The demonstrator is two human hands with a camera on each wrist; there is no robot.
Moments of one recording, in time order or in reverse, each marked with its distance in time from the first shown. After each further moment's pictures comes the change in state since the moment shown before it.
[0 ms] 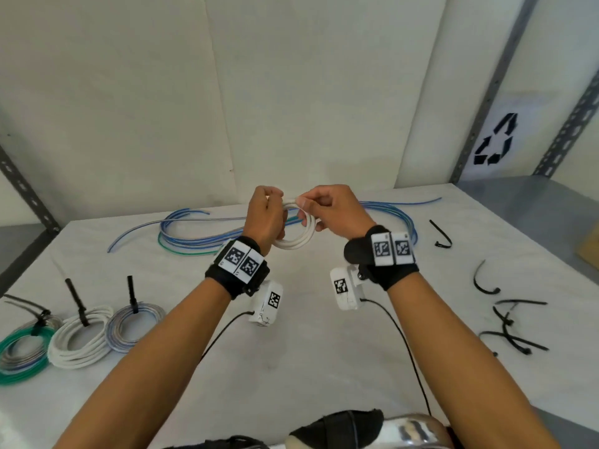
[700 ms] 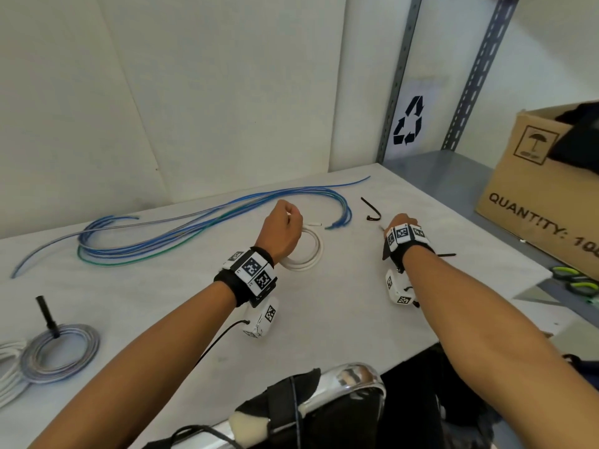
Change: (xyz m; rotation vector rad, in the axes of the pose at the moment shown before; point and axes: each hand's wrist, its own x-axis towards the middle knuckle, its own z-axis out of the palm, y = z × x) left_hand -0.047 -0.028 0.104 0.291 -0.431 0.143; right_hand -0.103 0.130 -0.186 -0.916 0.456 0.950
